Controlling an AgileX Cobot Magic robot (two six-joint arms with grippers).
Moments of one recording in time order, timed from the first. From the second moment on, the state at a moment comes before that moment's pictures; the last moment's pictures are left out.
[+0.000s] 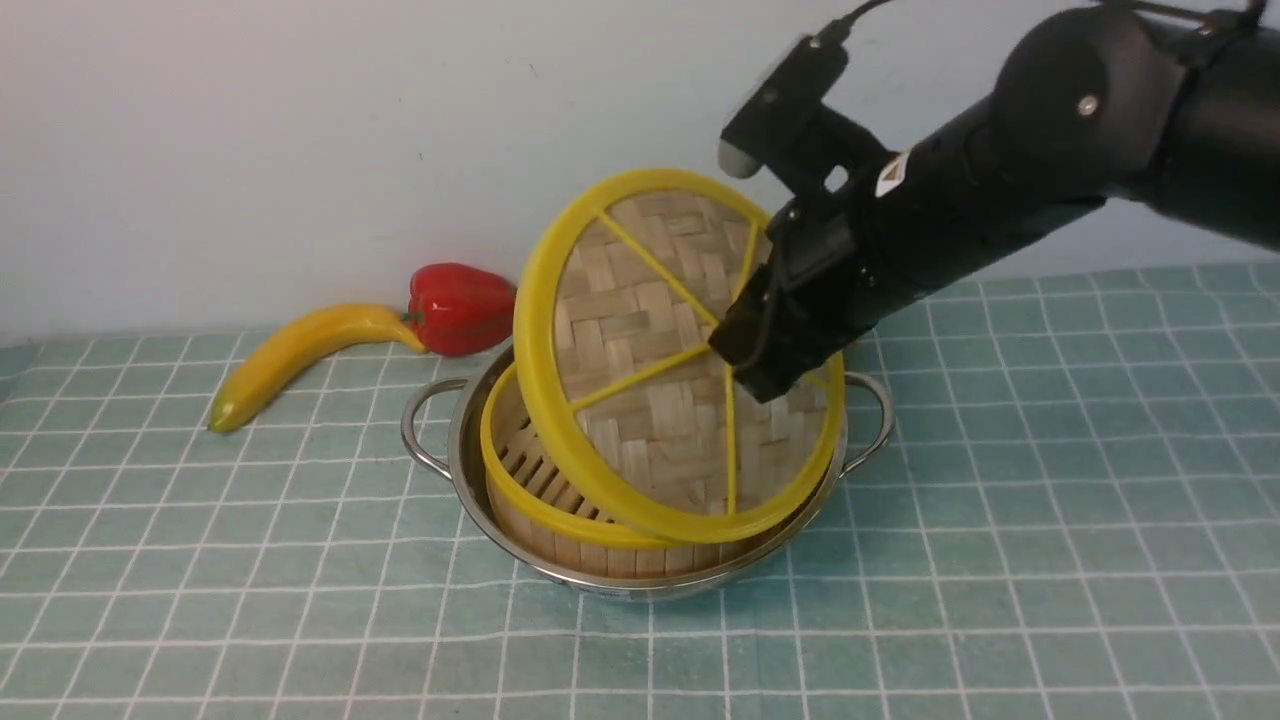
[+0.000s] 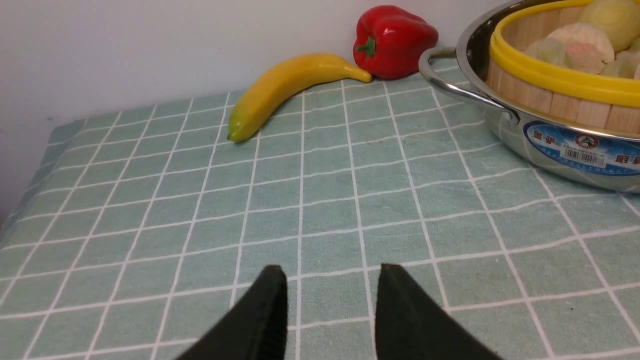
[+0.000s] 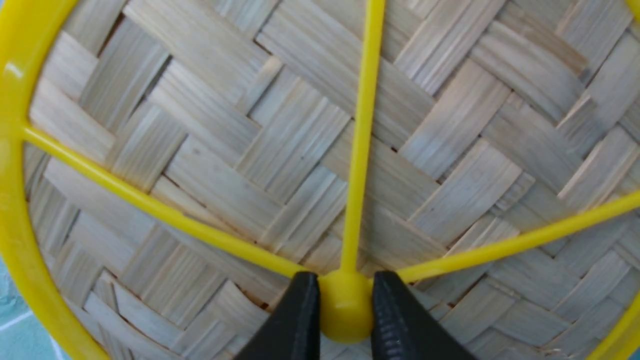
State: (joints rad) right arm 0.53 1.77 -1.49 0.41 0.82 -0.63; left arm -0.03 0.00 0.01 0.12 0.38 0.03
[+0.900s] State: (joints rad) right arm 0.54 1.84 -1.51 0.40 0.67 -0.66; left arm -0.03 0.00 0.01 0.12 0.38 0.03
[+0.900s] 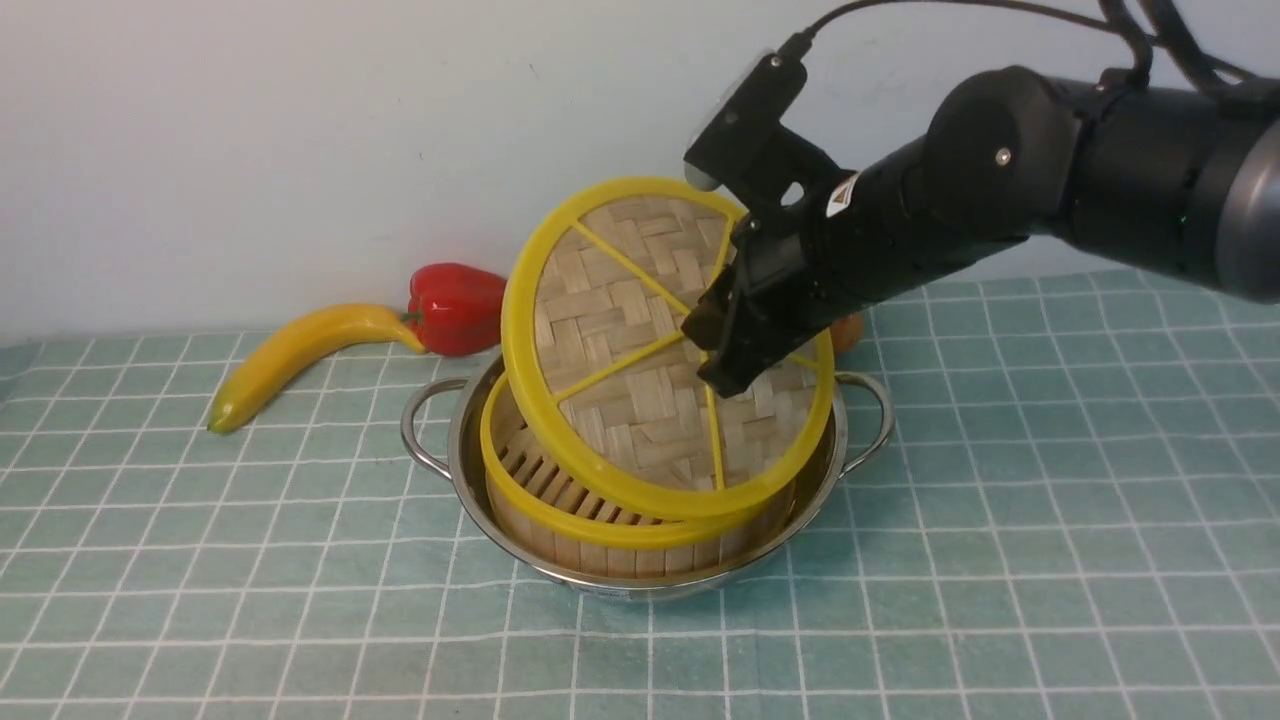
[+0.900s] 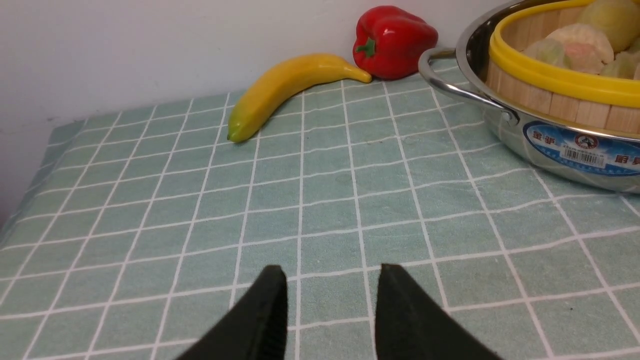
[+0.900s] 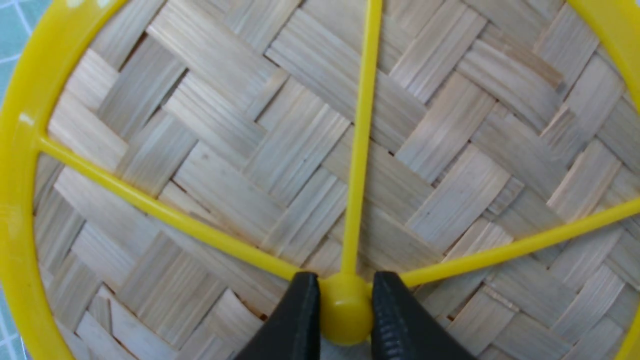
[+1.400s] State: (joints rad) right arm 0.54 1.89 -1.51 0.41 0.66 -0.66; left arm -0.03 0.00 0.01 0.12 0.38 0.03
